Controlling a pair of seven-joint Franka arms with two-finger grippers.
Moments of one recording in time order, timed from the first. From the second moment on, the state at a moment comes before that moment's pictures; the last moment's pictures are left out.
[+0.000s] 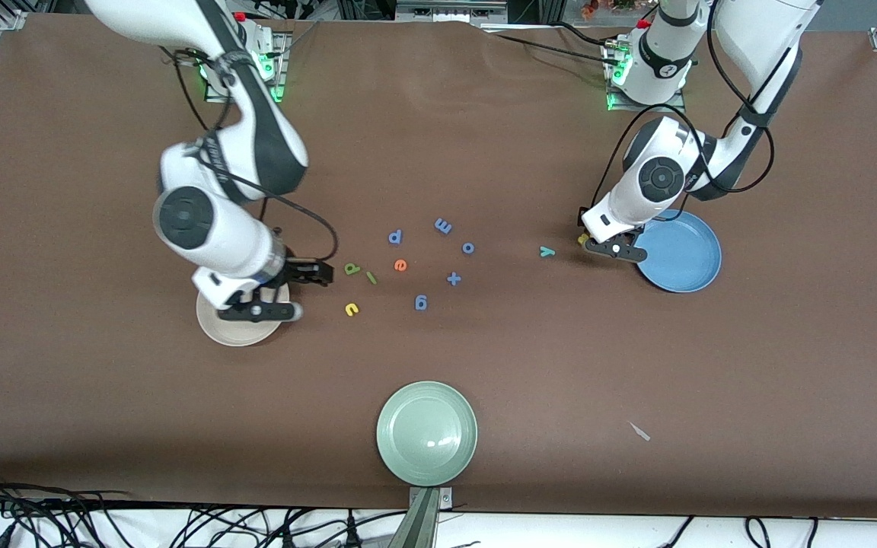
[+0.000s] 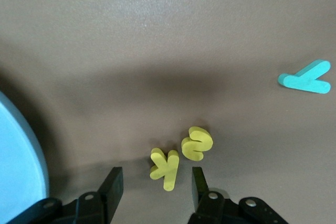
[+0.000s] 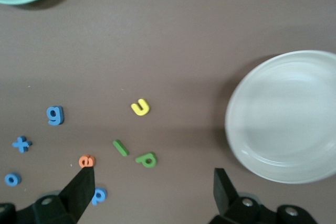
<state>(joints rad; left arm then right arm) 0.10 0.34 -0.42 -2.39 0.16 2.50 -0.25 0.52 0.52 -0.12 -1.58 0.17 2.05 0.35</state>
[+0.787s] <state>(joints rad) 0.10 0.34 -0.42 -2.39 0.16 2.50 -0.24 0.61 0.60 -0.13 -1.81 0.14 2.36 0.47</state>
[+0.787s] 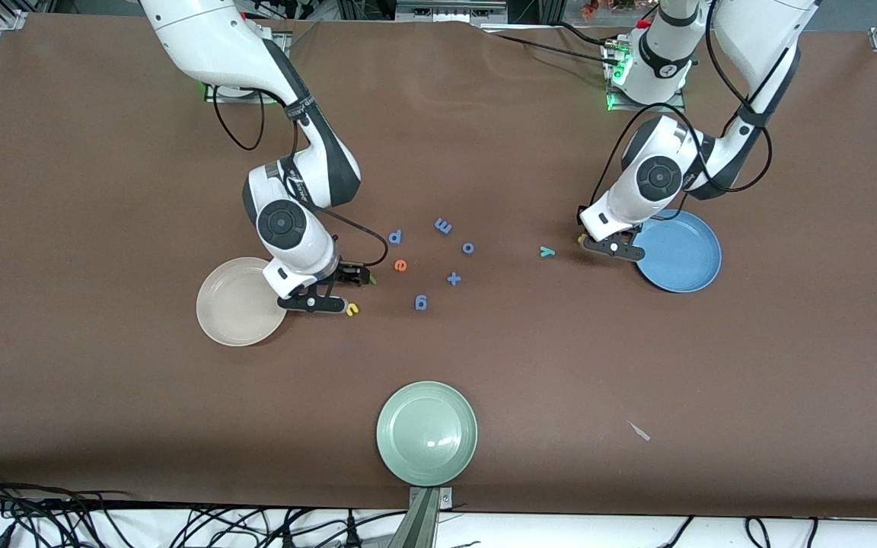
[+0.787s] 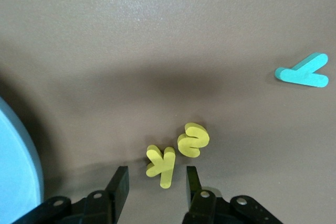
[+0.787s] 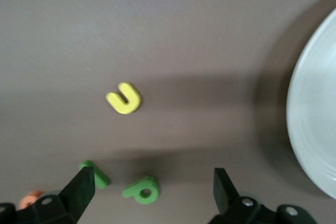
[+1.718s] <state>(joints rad) 0.09 0.34 -0.42 -2.40 0.17 2.51 -0.23 0.66 0.56 -0.09 -1.98 0.07 2.49 0.47</state>
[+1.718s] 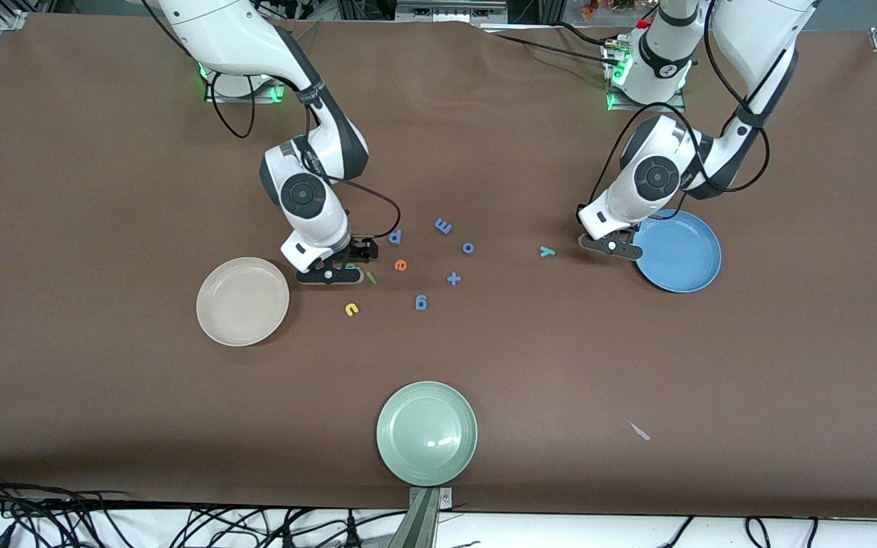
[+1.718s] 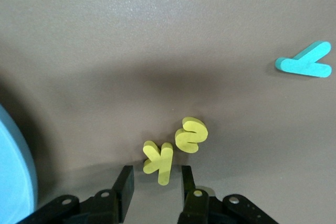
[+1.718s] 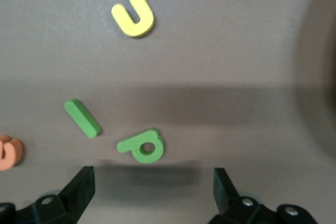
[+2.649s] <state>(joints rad) 0.10 0.35 -0.42 -2.40 0.18 2.51 -0.23 0.66 0.58 -0.09 -2.00 0.02 2.59 0.37</state>
